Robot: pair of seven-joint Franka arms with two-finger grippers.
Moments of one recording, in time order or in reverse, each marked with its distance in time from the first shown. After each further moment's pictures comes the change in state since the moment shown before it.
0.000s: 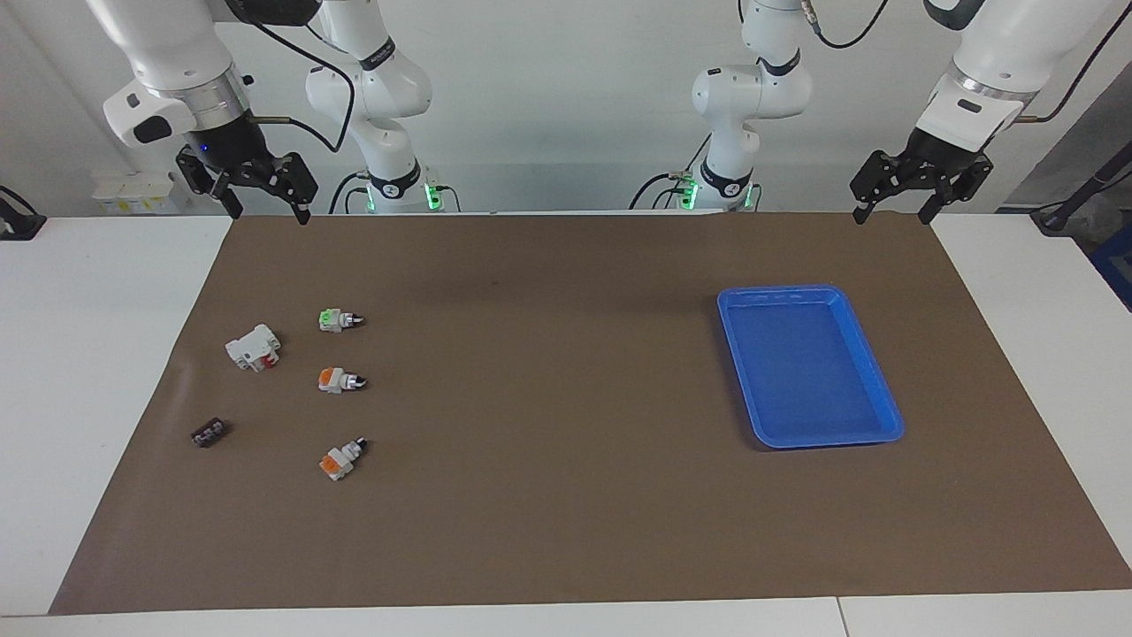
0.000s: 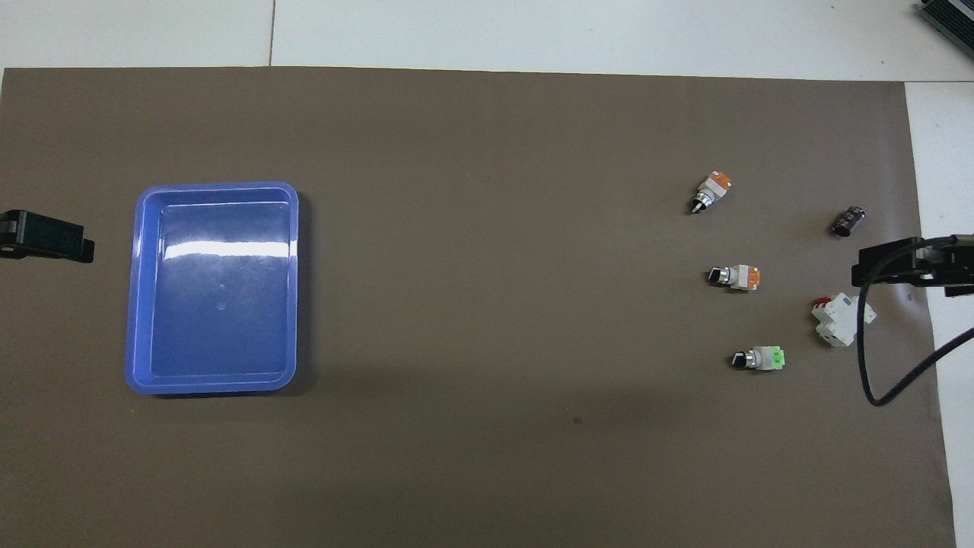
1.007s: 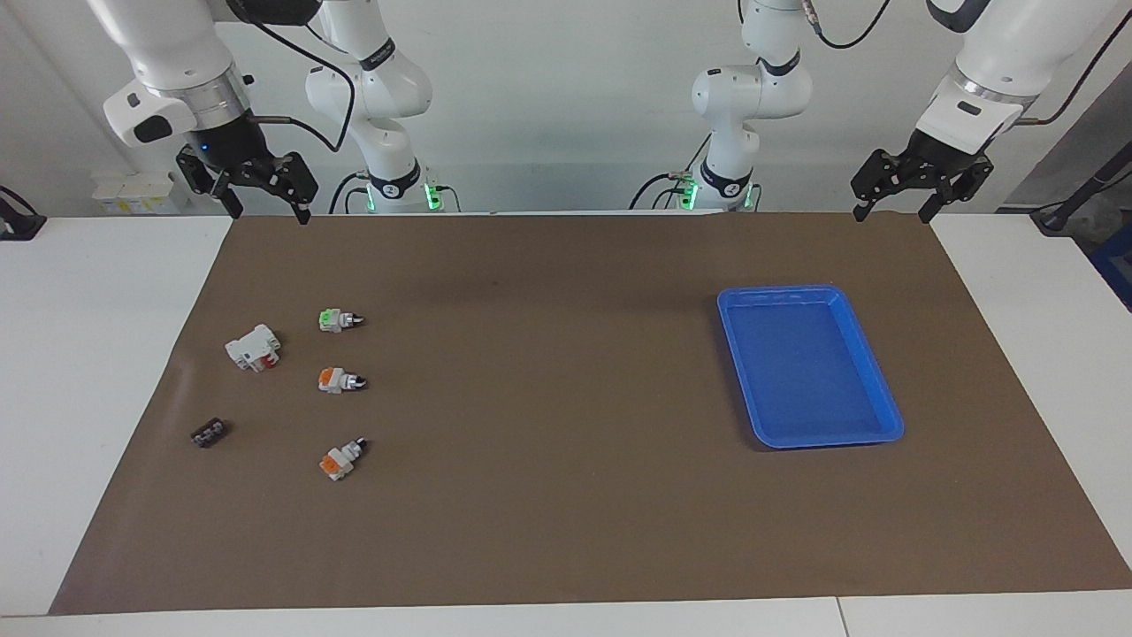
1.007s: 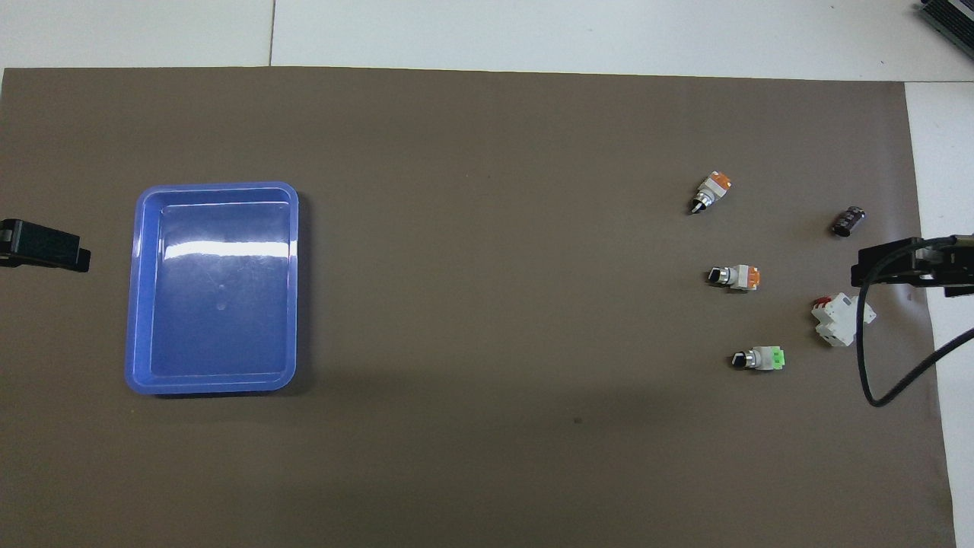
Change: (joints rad) left arm 0.006 -0.001 0.005 -0.002 0.000 -0.023 0.034; right arm 0.001 -0.001 0.000 0.000 0.000 0.000 0.000
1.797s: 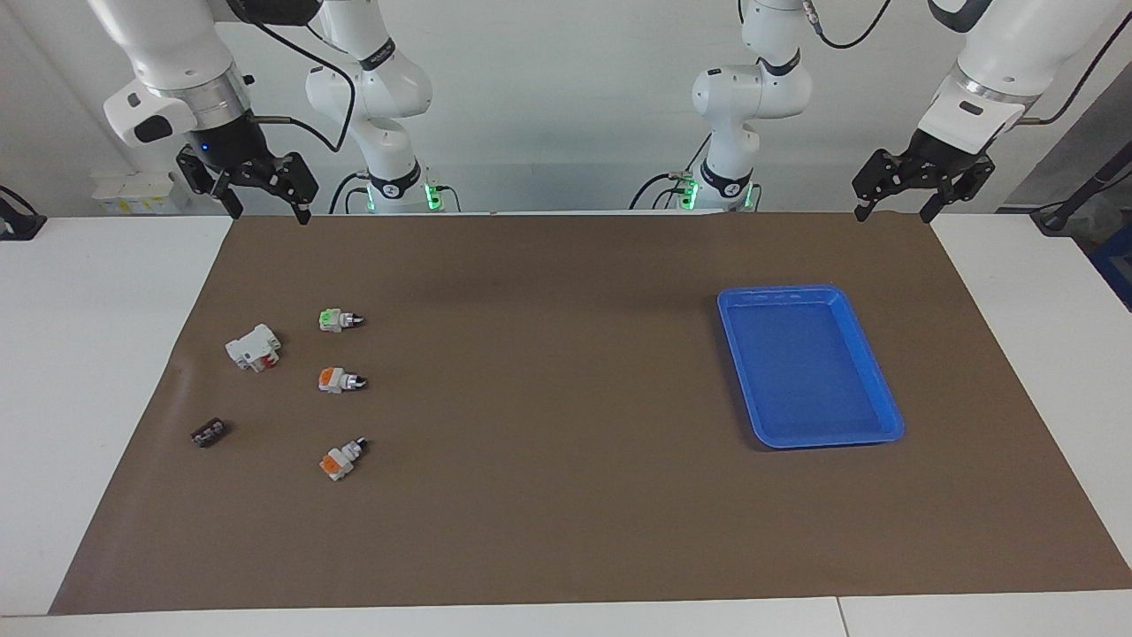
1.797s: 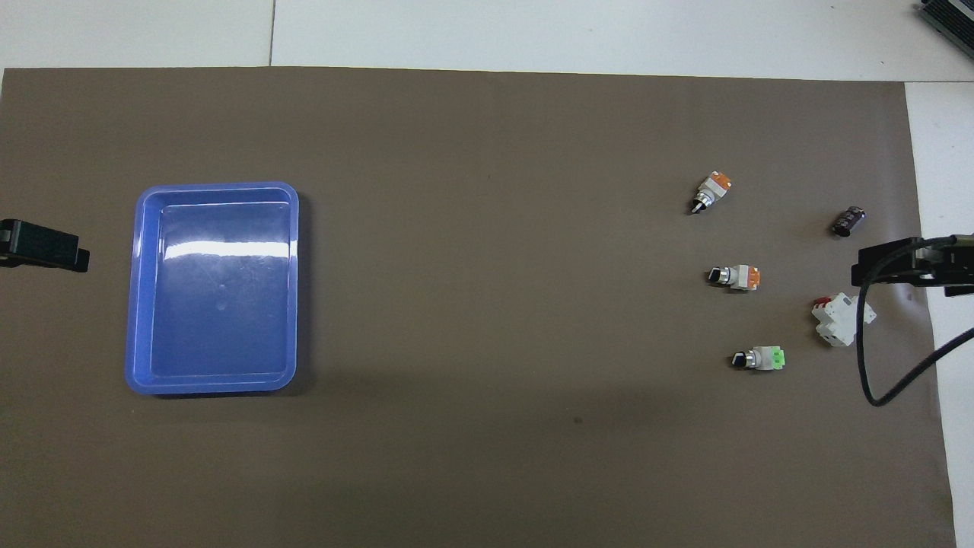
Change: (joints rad) left arm 0.002 0.000 0.000 0.000 0.000 0.000 0.001; right arm 0.000 0.000 0.000 -0.001 -0.001 0.002 0.000
